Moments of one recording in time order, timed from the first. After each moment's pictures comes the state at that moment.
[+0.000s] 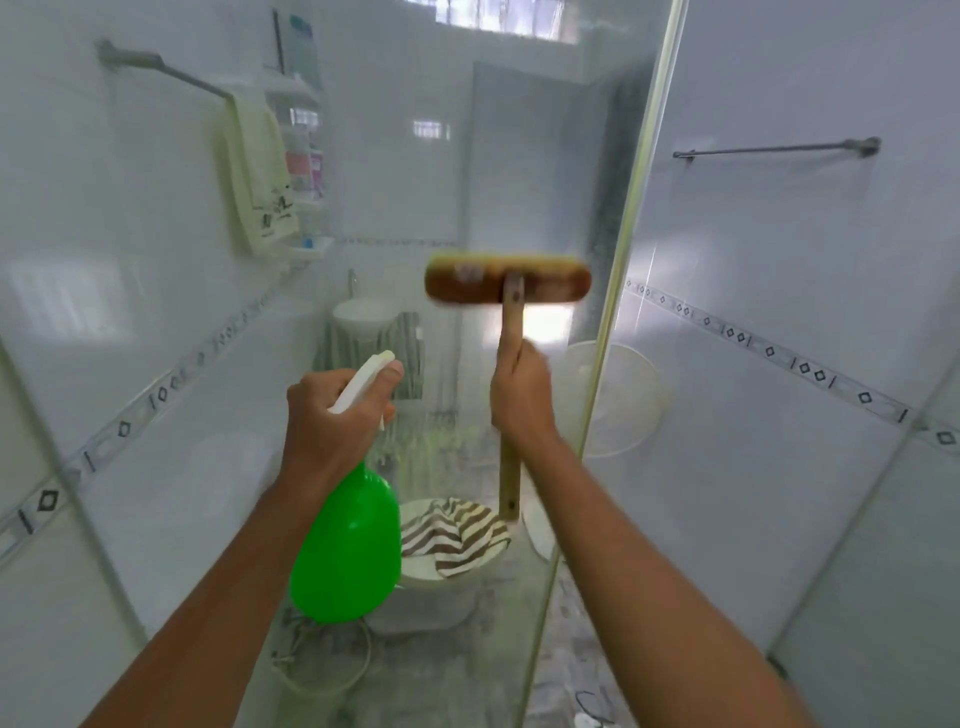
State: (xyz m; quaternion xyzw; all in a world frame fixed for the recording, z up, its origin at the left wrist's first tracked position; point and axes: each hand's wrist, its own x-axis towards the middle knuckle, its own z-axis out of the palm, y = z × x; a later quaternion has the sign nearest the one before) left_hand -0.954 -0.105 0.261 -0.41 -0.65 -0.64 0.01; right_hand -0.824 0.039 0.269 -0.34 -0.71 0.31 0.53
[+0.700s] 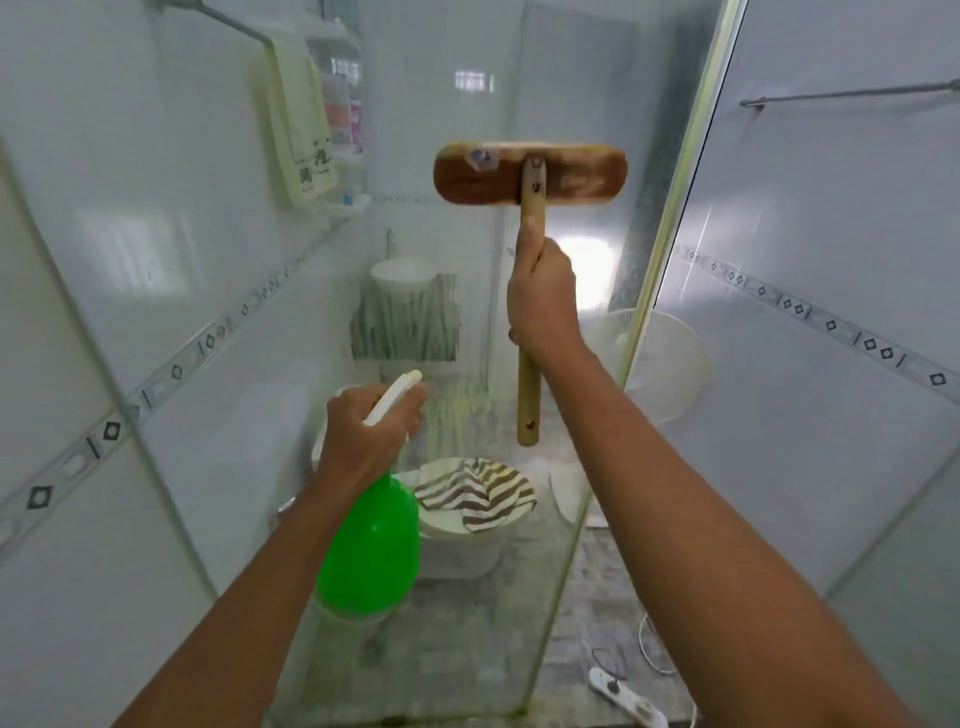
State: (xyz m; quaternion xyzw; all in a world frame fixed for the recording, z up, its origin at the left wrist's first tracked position) left_hand -0.959 -0.106 0.195 -0.39 -0.70 -0.60 -0.04; right_hand -0.839 0.030 0.324 -0.31 -0.74 0.30 0.52
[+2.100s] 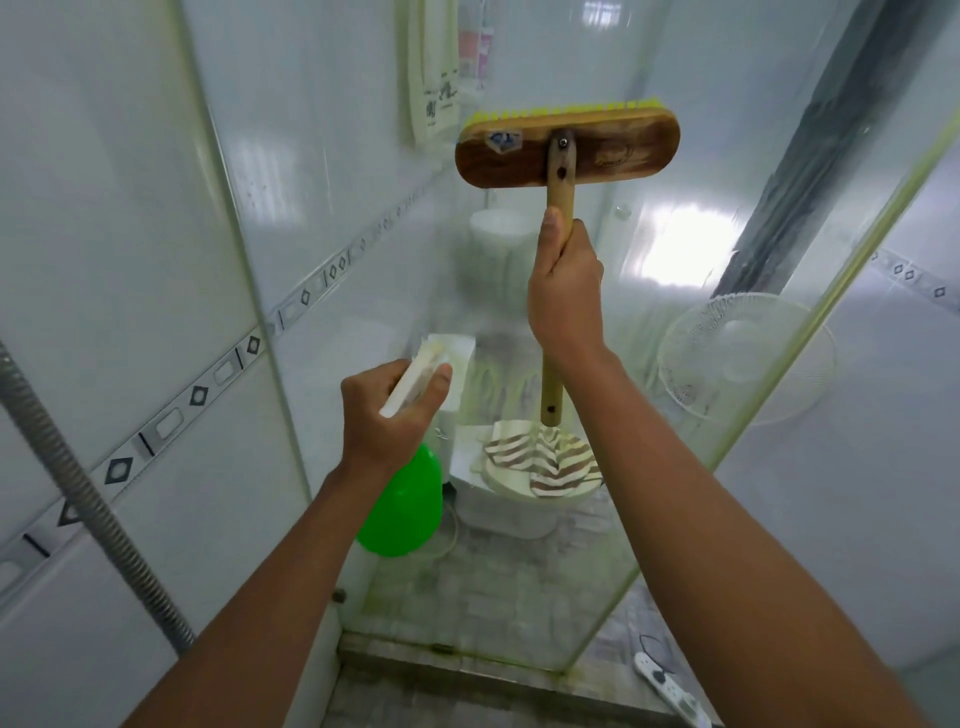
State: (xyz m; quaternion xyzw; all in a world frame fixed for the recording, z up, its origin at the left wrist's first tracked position) left_hand -1.028 -0.181 0.143 -0.38 -0.66 -0.63 0.14; right_hand -0.949 -0.014 0.261 -0.25 -0.76 0.29 0.52
